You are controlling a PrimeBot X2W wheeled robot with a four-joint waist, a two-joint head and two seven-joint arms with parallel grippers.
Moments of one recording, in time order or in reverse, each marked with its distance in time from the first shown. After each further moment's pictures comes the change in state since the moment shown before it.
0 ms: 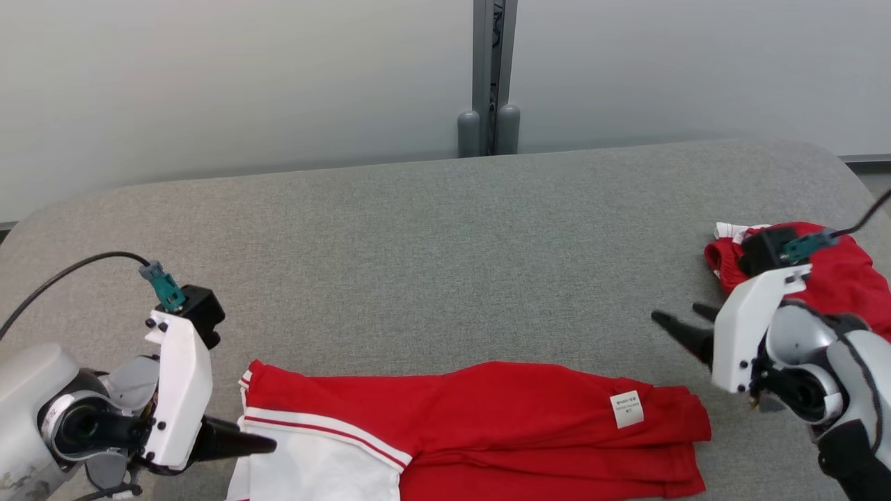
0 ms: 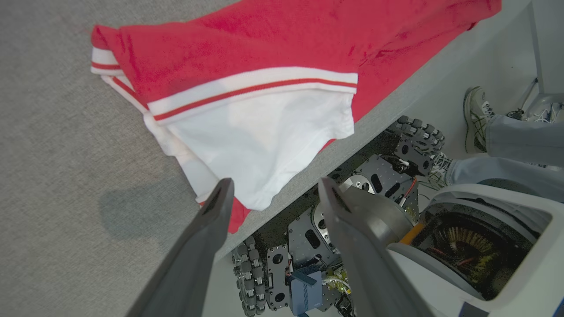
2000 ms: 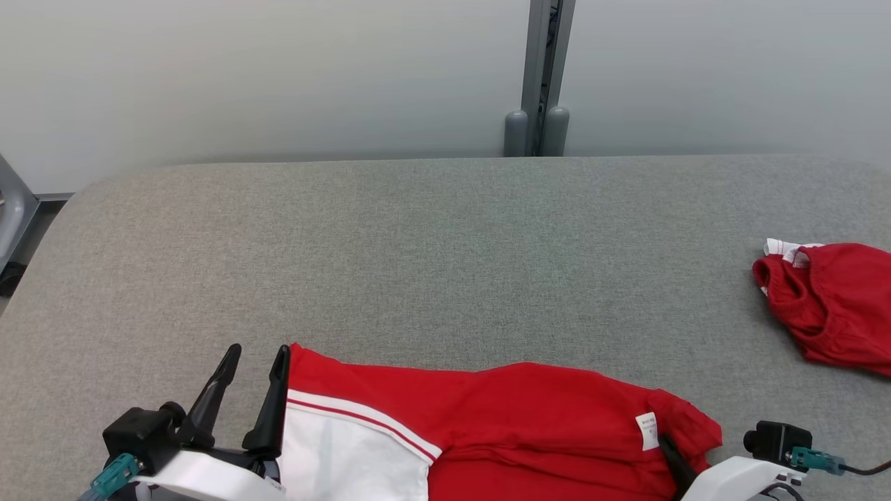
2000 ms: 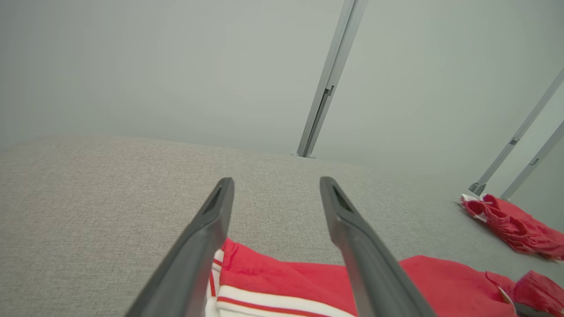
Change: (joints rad) left arm 0.768 -0.555 0.907 -0.017 0.931 0.130 -1.178; right arm 0.395 0.318 -0.333 0.128 -0.126 0.000 -0.568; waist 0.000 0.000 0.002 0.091
